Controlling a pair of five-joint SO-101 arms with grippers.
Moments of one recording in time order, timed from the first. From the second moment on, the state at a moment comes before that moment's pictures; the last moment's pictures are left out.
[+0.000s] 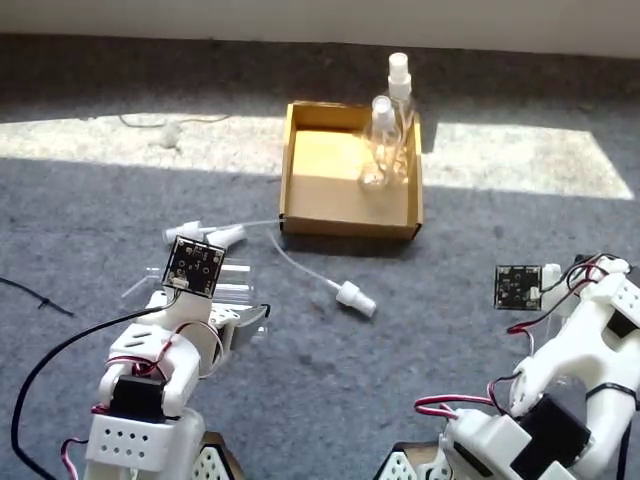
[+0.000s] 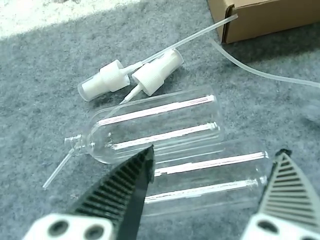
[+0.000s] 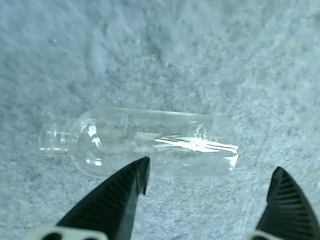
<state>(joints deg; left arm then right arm) 1.6 -91.8 87.1 58.2 -3.5 40.3 -10.8 33.2 53.5 129.1</state>
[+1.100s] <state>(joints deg) 1.6 -91.8 87.1 58.2 -3.5 49.4 -31.8 42.9 56.3 104.8</state>
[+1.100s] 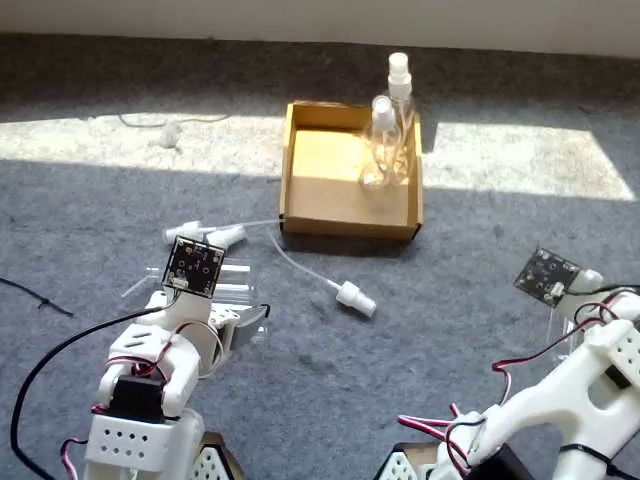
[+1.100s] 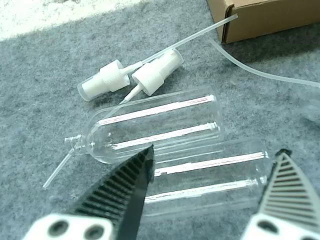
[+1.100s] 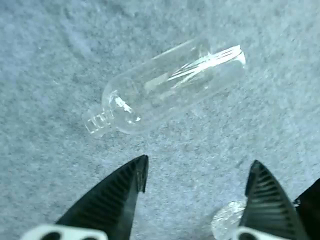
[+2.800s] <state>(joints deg) 1.6 -91.8 87.1 58.2 -3.5 42.9 -10.2 42.6 51.0 49.9</state>
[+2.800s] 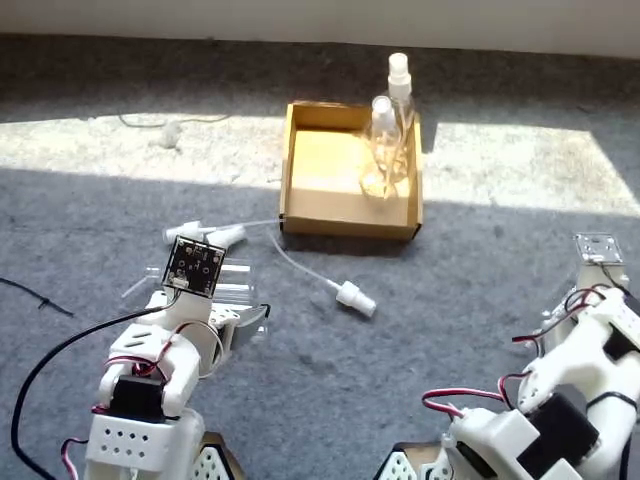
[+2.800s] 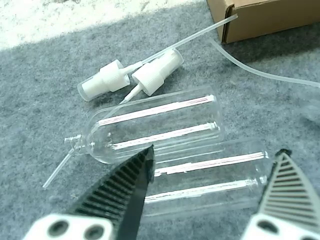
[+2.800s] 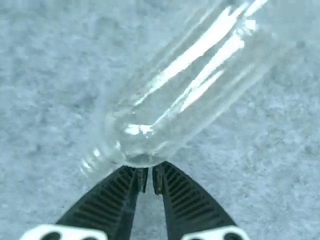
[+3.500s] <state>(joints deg) 1.6 -91.8 87.1 57.1 -3.5 22.9 -26.4 33.5 73.4 66.7</state>
